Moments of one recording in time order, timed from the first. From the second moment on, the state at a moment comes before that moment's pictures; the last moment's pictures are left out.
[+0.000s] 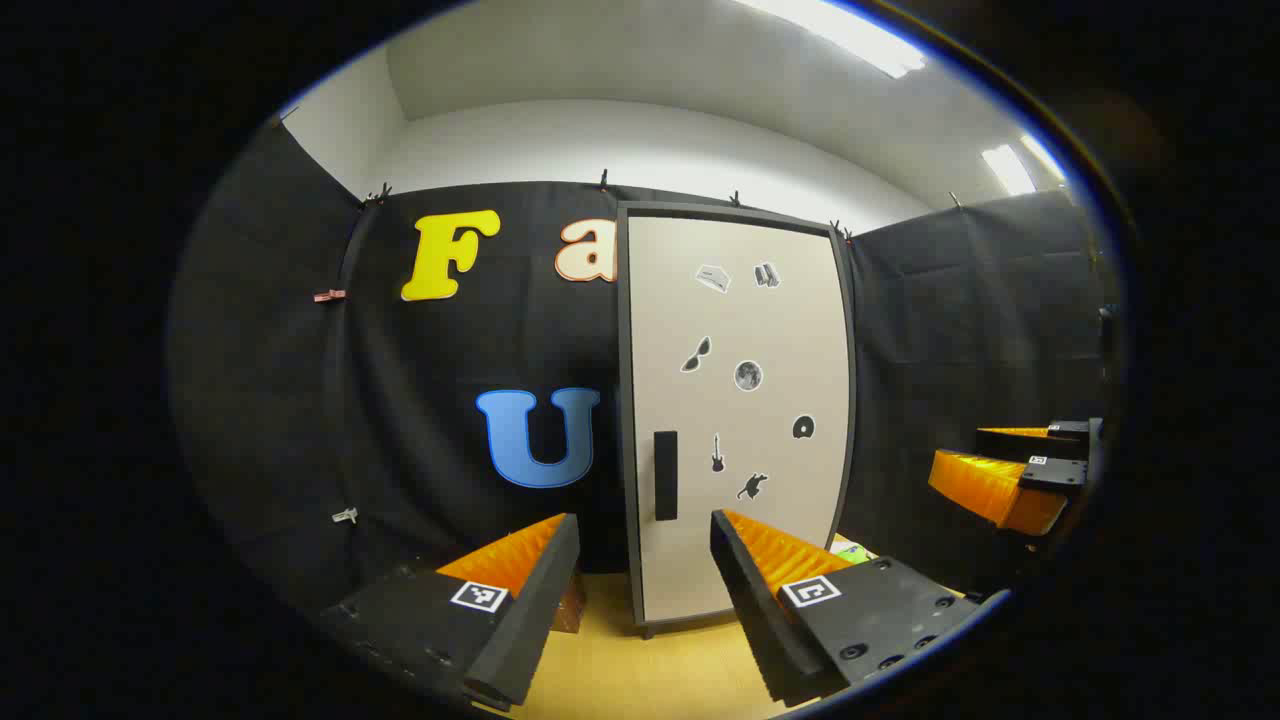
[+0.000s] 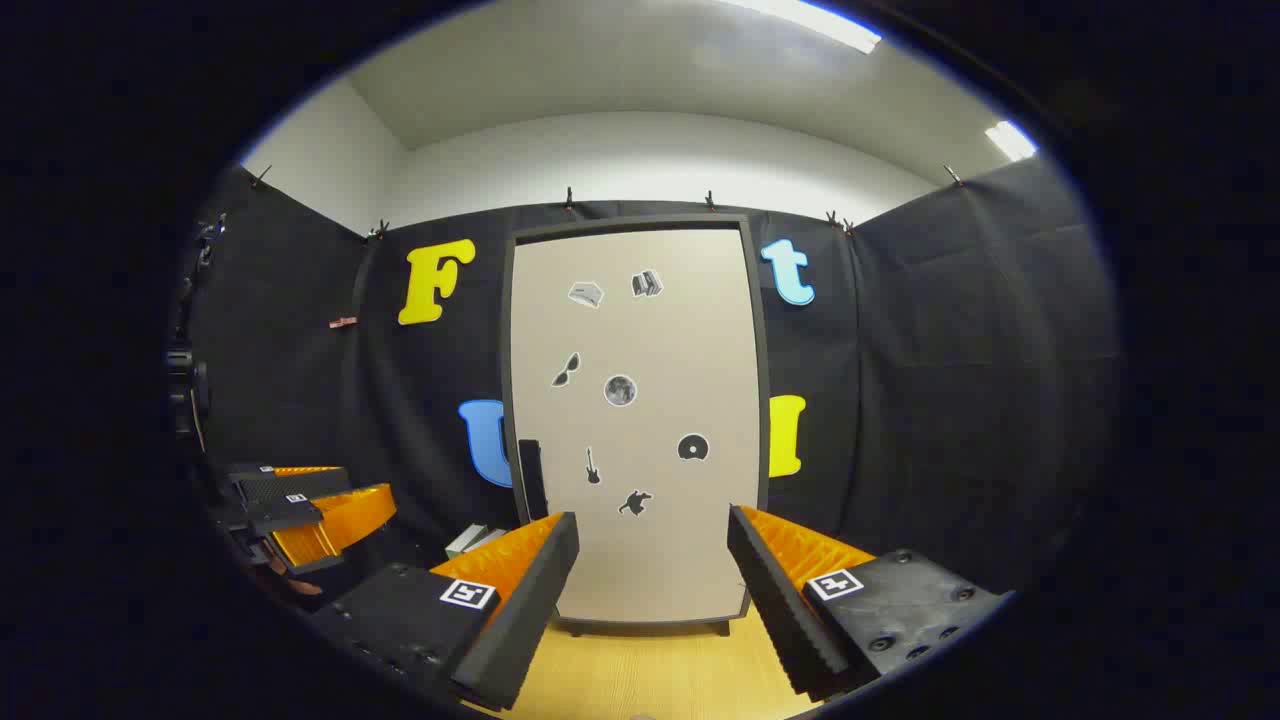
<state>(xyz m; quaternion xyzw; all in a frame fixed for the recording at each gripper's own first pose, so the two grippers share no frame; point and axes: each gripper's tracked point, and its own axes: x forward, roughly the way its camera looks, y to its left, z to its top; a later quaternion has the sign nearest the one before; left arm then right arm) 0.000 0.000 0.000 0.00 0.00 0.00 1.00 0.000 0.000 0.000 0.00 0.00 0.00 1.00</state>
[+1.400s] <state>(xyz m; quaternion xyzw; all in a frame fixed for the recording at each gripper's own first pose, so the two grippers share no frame) 0.002 0.041 -0.027 0.00 0.01 -0.02 1.00 0.021 0.057 -0.023 0.00 0.01 -0.01 1.00</state>
